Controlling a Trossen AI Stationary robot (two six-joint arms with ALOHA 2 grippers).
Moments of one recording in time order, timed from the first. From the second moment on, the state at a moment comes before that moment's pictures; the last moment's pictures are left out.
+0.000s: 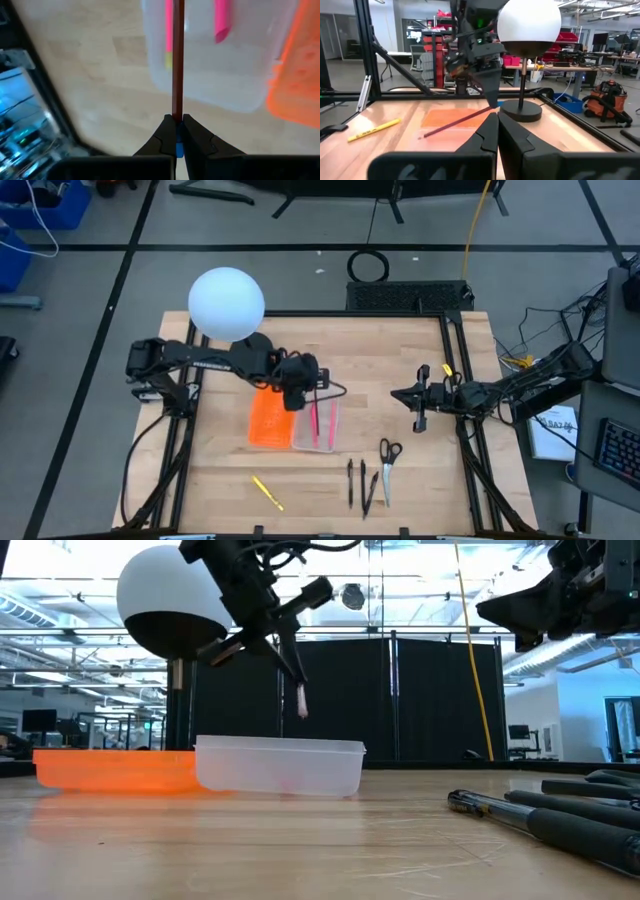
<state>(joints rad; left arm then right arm) 0.06 1.67 1.26 -0.57 -0.10 1.75 0.32 0.66 0.02 0.75 0.47 -0.06</state>
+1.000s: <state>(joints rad) 0.15 1.80 1.24 -0.60 0.20 1.76 0.32 0.66 0.02 0.79 0.47 -0.10</state>
